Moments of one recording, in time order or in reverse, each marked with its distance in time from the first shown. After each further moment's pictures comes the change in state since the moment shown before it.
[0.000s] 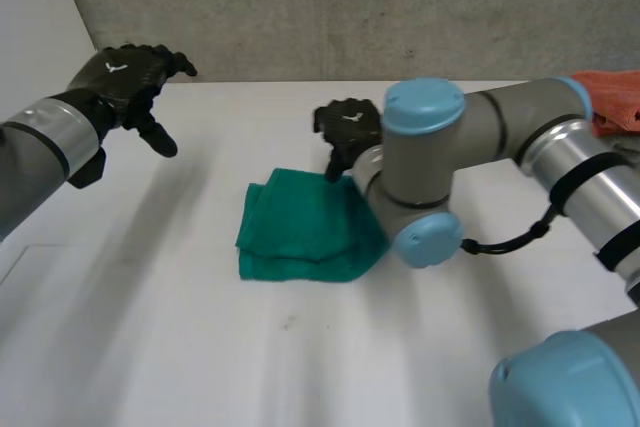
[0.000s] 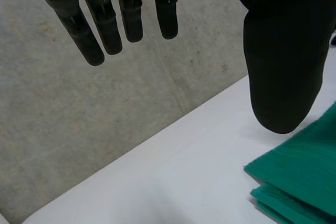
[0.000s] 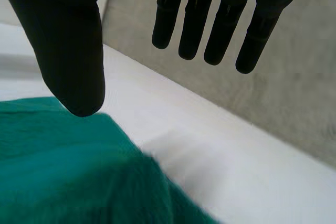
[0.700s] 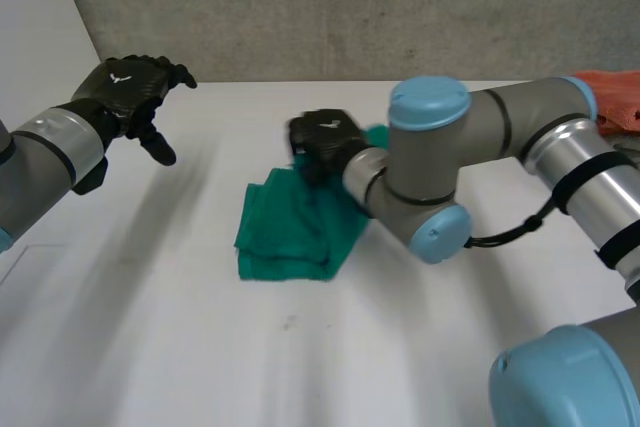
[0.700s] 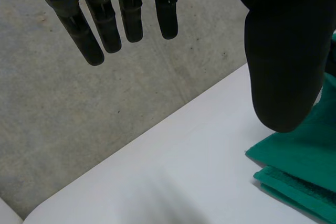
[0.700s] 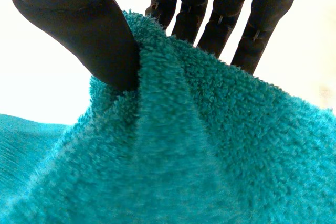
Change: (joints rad) left arm 0.007 -0.021 -0.014 0.015 -0.012 0.047; right arm 0.005 0.013 -0.027 0.010 -0.247 0.038; left_hand 0.000 0.000 -0.018 -0.002 0.000; right_hand 0.533 0.598 0.601 0.604 0.625
